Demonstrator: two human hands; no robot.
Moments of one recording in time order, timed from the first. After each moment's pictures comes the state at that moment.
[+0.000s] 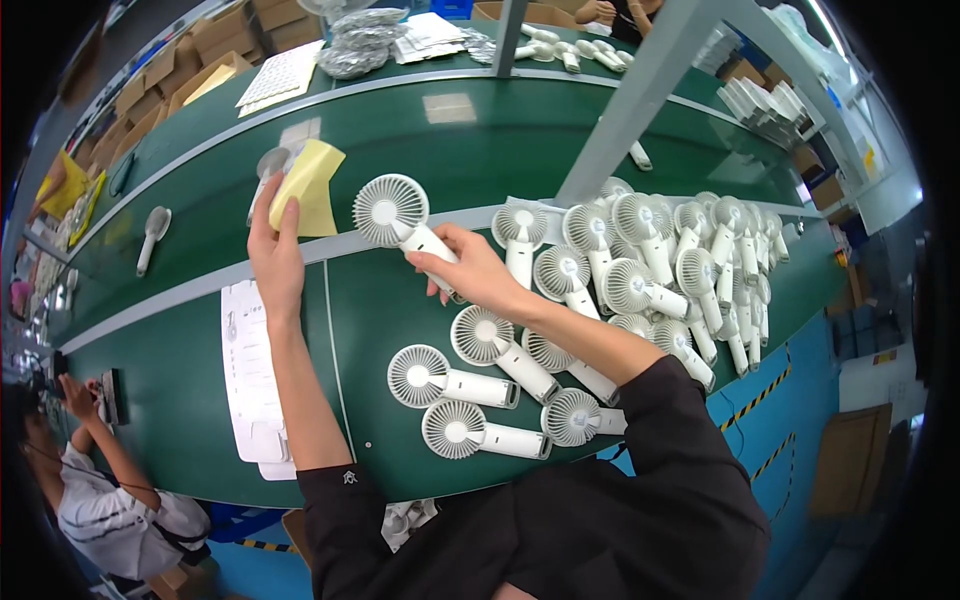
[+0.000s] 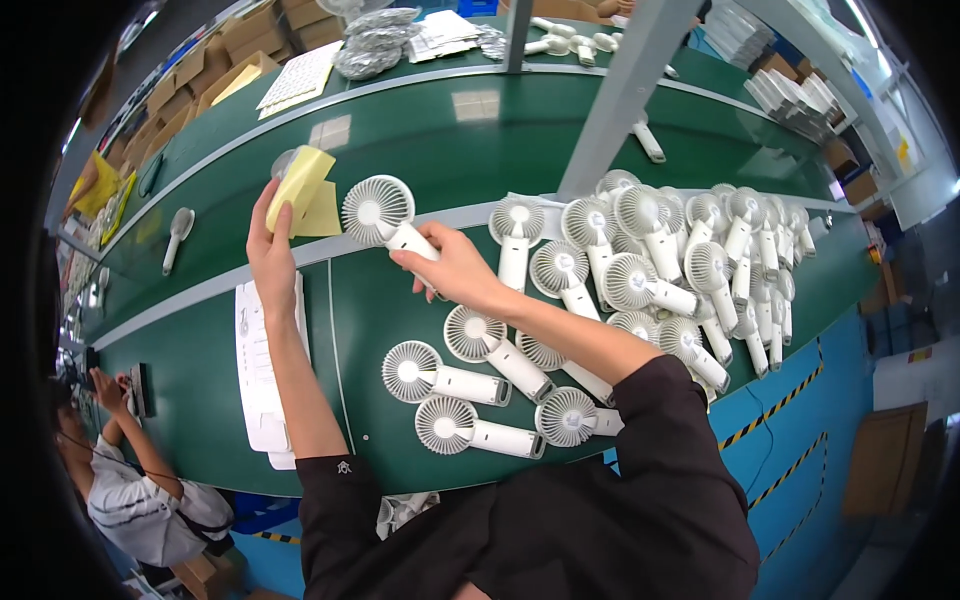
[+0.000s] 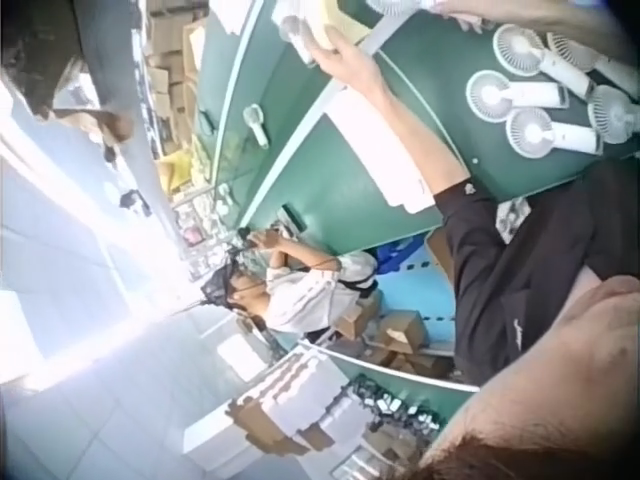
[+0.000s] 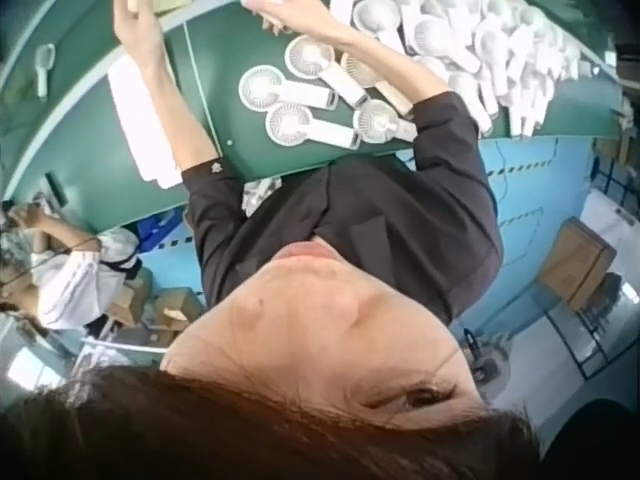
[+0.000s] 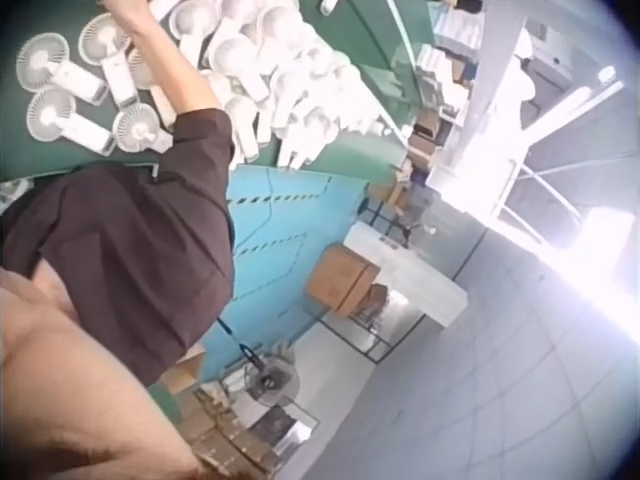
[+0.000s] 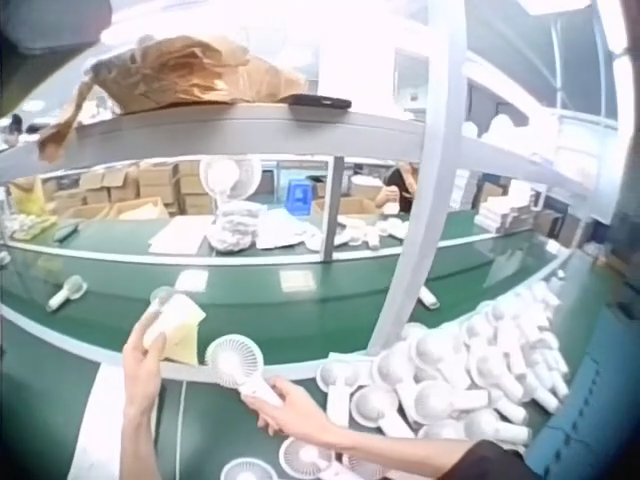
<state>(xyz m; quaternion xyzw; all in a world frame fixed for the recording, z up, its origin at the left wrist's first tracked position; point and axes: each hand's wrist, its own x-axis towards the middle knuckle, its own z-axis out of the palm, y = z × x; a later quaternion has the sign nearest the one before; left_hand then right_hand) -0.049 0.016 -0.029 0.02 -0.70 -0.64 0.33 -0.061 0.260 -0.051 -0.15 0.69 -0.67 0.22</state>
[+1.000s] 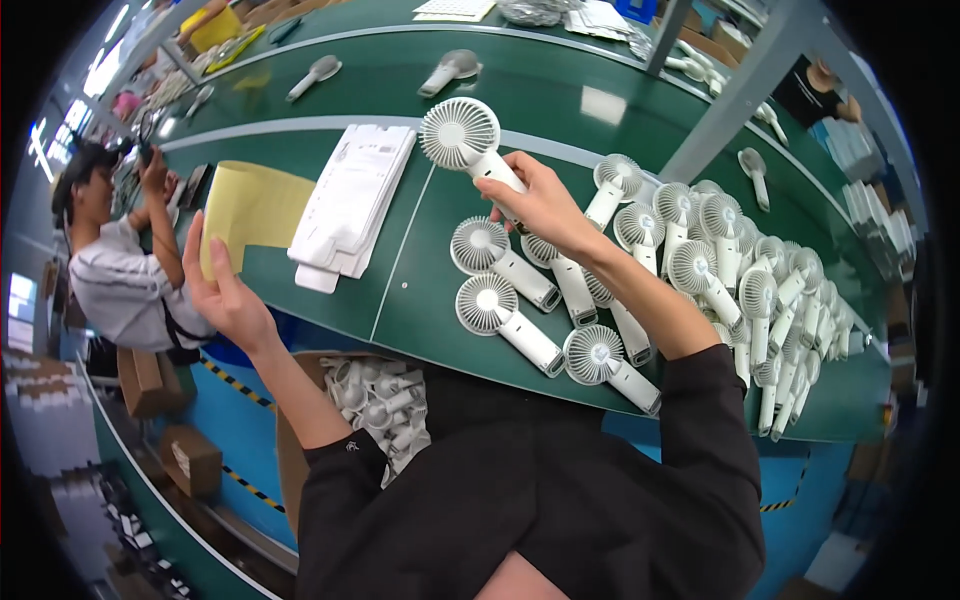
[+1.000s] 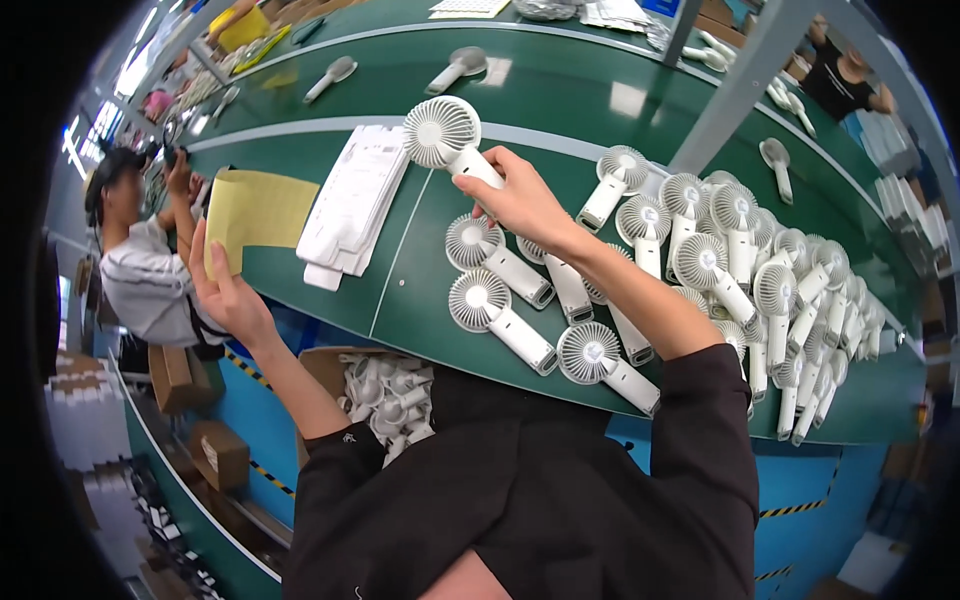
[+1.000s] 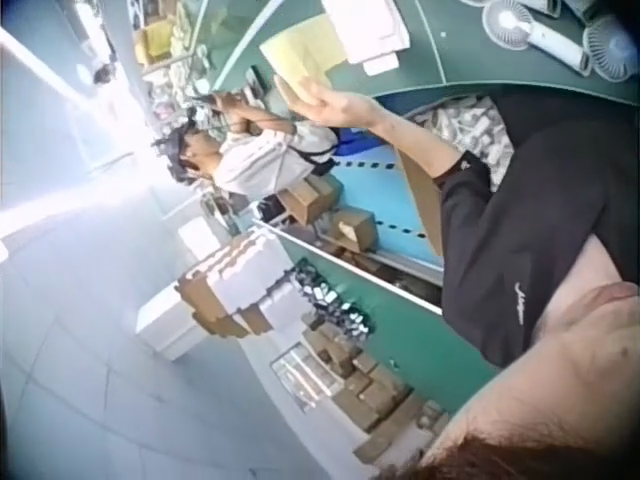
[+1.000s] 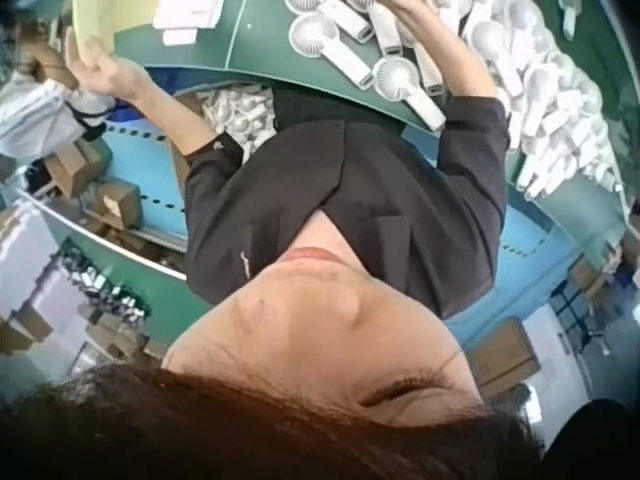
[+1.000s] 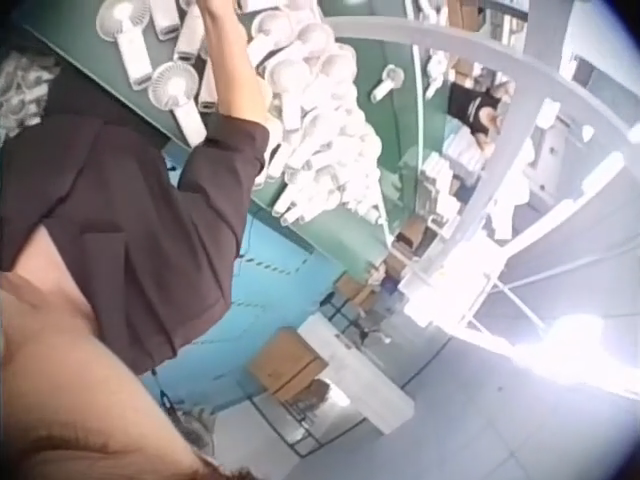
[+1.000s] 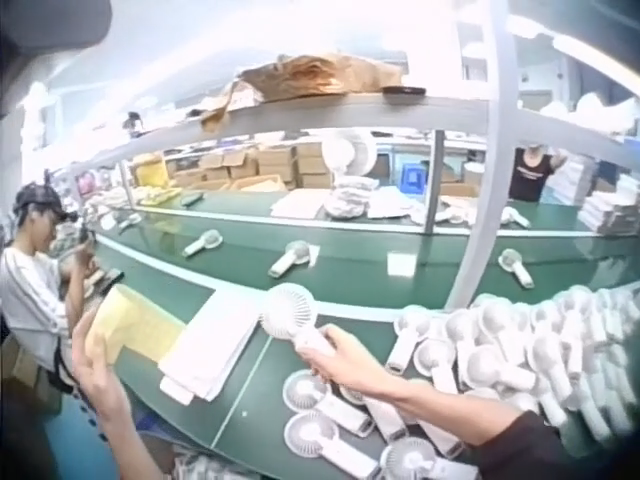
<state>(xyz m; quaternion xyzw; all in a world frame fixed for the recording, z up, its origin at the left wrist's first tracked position) 0.249 0.031 0.017 0.13 -0.63 -0.47 0.61 0.005 0.270 -0.021 -0.33 0.67 -0.60 0.29</state>
